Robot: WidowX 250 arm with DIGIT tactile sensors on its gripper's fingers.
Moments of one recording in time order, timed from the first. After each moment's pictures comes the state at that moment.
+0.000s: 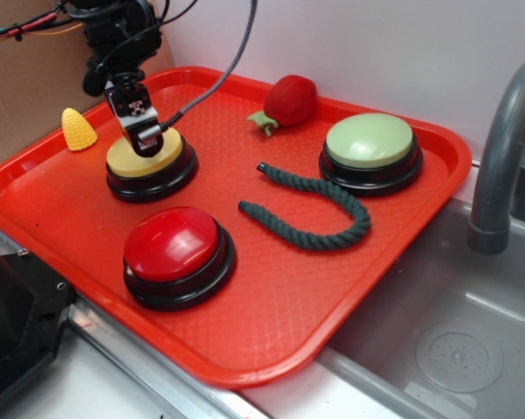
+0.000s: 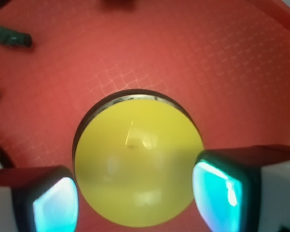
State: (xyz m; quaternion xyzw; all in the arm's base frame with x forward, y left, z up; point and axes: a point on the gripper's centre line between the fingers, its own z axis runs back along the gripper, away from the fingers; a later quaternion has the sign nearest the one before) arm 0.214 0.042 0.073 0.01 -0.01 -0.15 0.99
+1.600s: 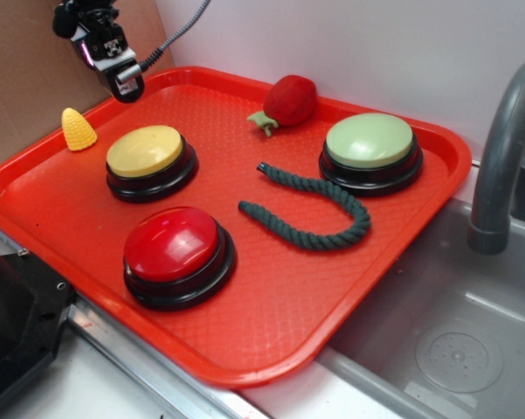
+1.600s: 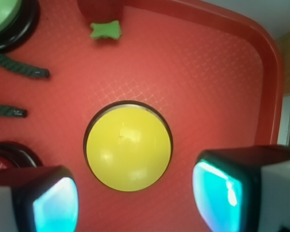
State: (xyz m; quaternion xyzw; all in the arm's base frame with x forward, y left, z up) arm 0.213 0.049 0.121 0.01 -0.04 -0.11 0.99
